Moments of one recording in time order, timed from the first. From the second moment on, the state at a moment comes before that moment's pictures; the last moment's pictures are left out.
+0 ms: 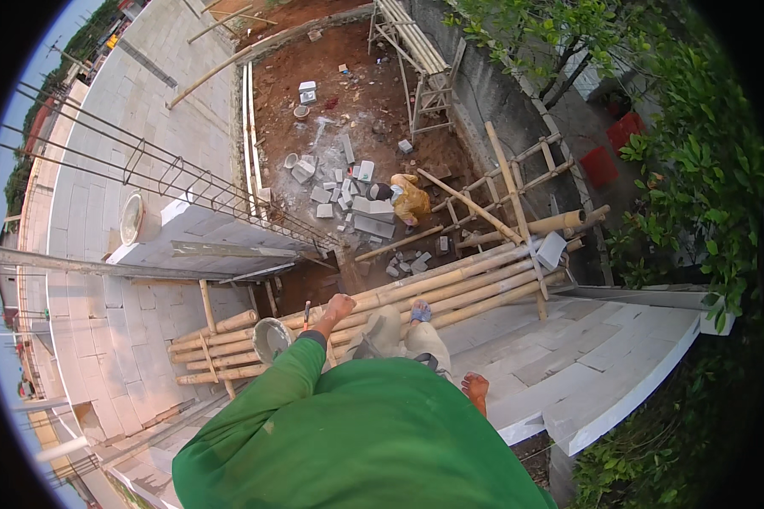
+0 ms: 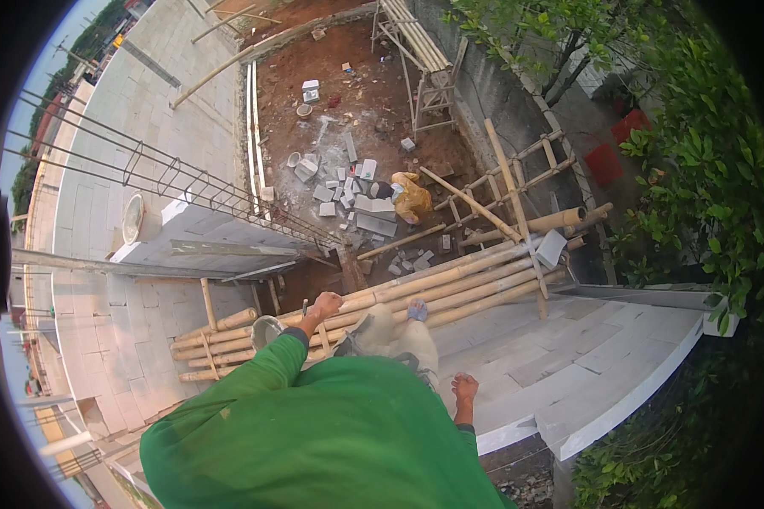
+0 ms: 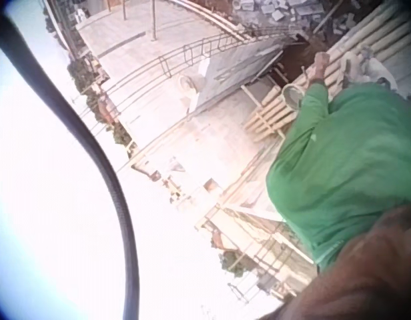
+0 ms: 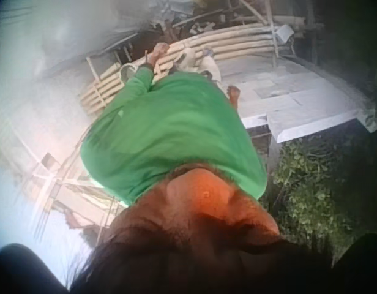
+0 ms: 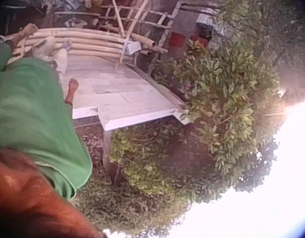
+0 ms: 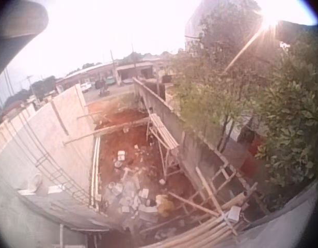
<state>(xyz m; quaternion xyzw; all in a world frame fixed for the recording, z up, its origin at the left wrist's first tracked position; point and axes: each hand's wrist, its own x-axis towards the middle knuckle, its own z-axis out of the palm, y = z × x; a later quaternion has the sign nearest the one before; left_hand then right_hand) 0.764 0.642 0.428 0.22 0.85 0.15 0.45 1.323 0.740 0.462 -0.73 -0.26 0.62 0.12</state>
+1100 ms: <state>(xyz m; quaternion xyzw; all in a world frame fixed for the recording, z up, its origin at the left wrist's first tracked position) 1.090 0.583 0.328 -0.44 0.79 0.37 0.22 0.948 1.106 0.405 -0.25 -0.78 0.46 -0.34</state>
